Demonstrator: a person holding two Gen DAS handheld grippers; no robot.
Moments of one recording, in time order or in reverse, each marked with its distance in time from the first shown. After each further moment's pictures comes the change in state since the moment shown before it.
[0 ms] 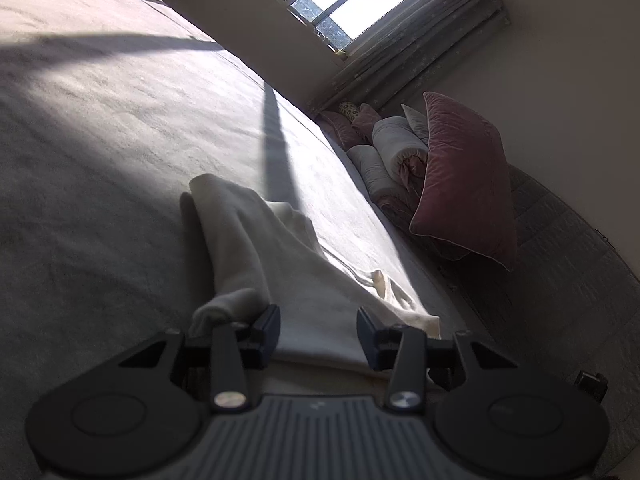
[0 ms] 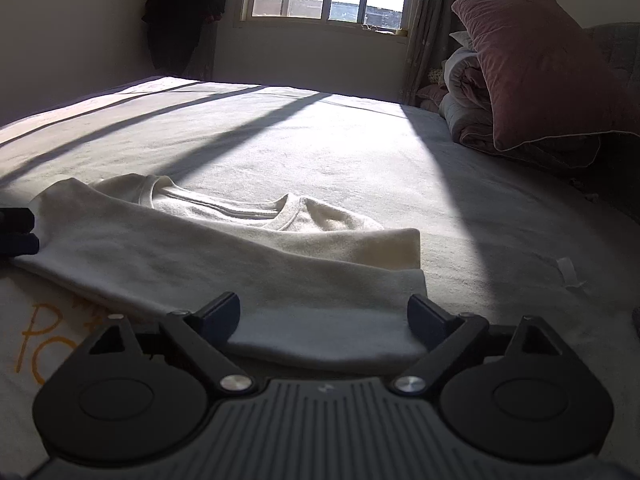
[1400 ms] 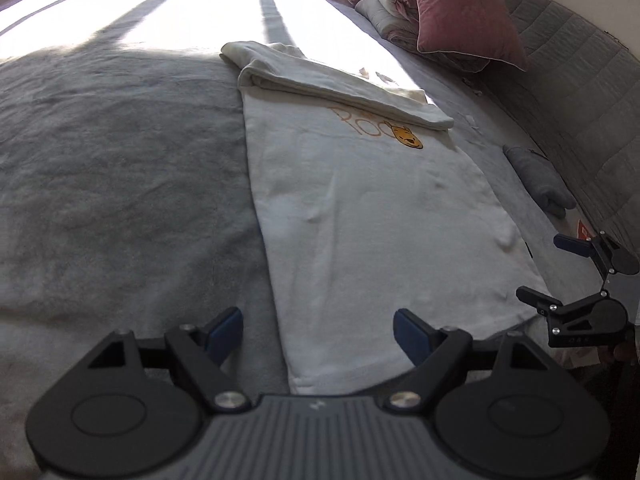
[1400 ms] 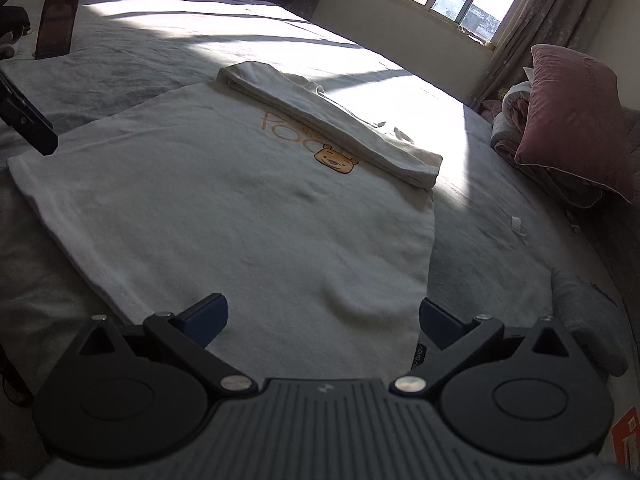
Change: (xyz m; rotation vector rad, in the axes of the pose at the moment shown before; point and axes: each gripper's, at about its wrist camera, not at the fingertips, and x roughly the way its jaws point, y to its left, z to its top) left arm -0.188 -0.064 -0.100 0.277 0.446 0.253; right arm -0.221 0.047 -0.096 -0.372 0.169 0.080
